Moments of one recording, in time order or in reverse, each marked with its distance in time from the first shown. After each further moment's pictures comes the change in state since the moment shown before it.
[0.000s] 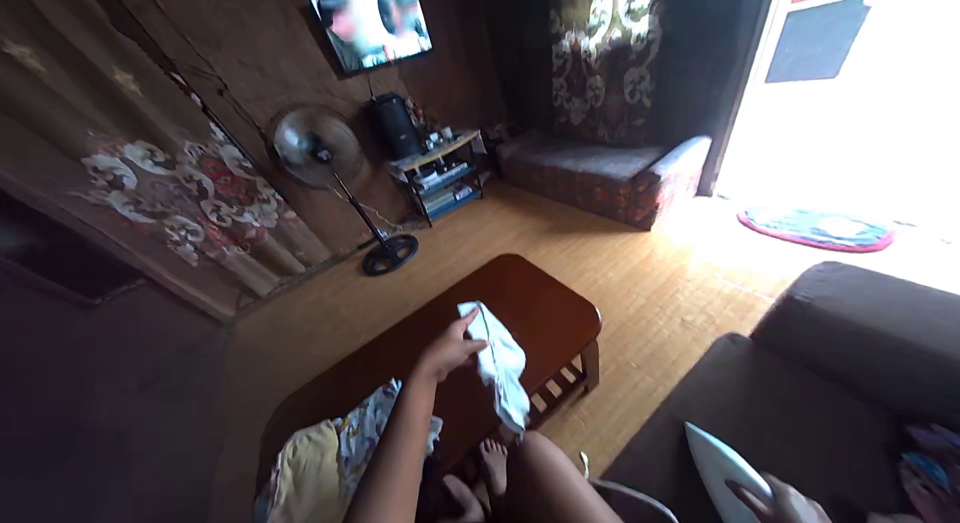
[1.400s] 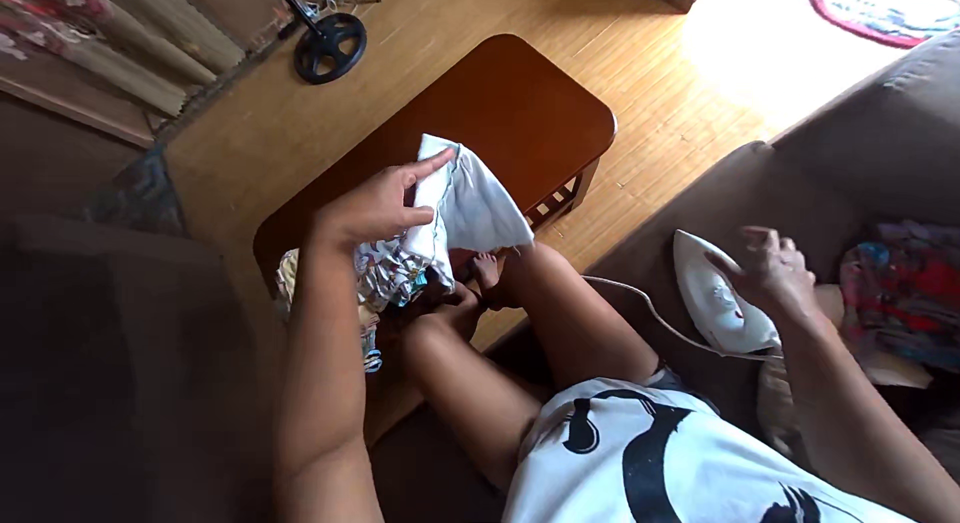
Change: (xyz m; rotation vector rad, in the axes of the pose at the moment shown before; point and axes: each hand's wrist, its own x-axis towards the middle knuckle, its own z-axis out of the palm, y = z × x) left_hand -0.060 -0.049 -0.068 0.320 -0.244 0.197; right_hand 0.111 0.087 0.022 -0.048 0.379 -0.207
